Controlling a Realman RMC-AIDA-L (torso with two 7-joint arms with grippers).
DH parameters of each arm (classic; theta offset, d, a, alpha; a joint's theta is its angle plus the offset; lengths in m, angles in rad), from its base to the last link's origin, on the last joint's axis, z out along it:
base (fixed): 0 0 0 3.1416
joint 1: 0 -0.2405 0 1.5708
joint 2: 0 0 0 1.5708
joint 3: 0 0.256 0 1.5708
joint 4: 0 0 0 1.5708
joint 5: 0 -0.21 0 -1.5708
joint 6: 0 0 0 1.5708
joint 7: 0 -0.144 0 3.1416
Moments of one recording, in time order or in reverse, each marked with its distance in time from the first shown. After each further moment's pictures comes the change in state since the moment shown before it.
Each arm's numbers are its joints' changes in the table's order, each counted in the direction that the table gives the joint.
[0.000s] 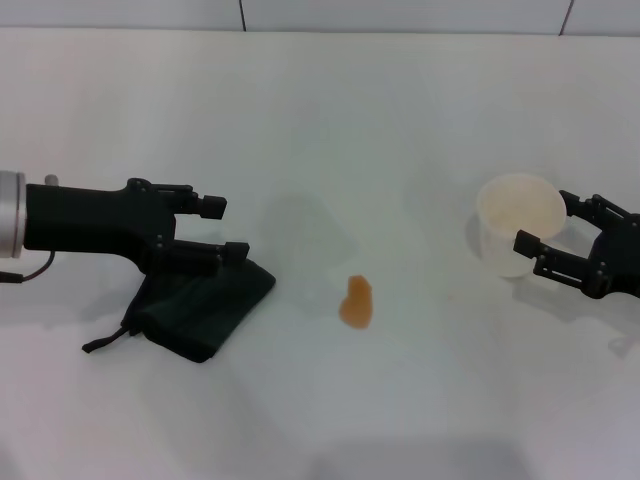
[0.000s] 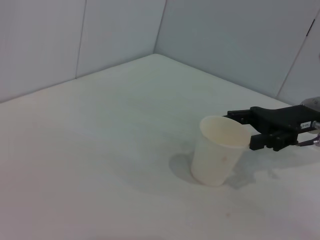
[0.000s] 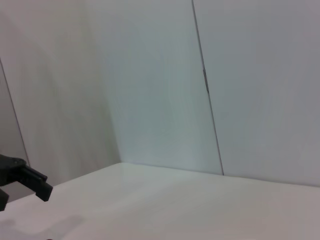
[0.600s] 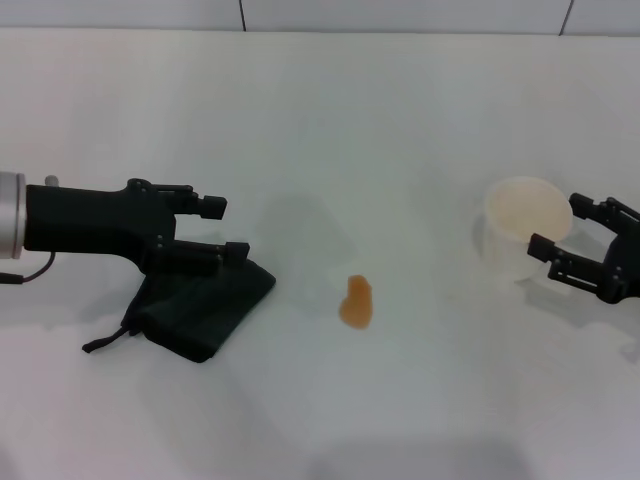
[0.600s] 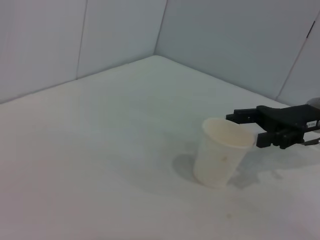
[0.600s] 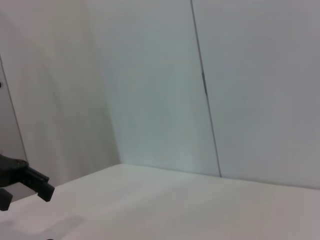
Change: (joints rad) left arm -0.003 -0.001 -0.002 0.000 0.004 0.000 0.000; right arm 0.041 -0.006 0.000 0.049 0.005 0.015 -0.022
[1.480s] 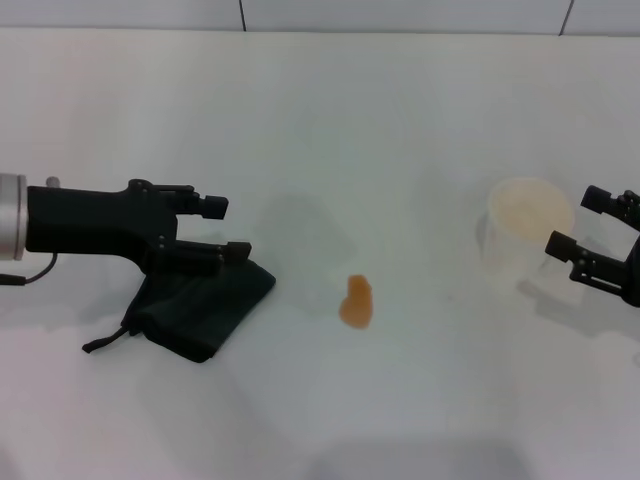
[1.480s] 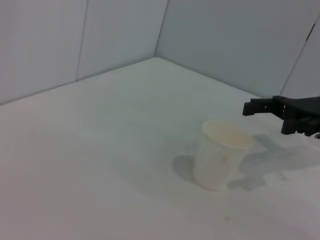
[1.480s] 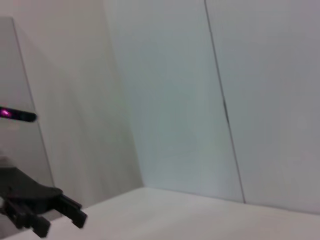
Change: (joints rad) left arm -0.003 -0.005 -0.005 0.000 0.001 0.000 -0.003; right arm 0.041 -0.017 0.012 0.063 0.004 0.112 -0.046
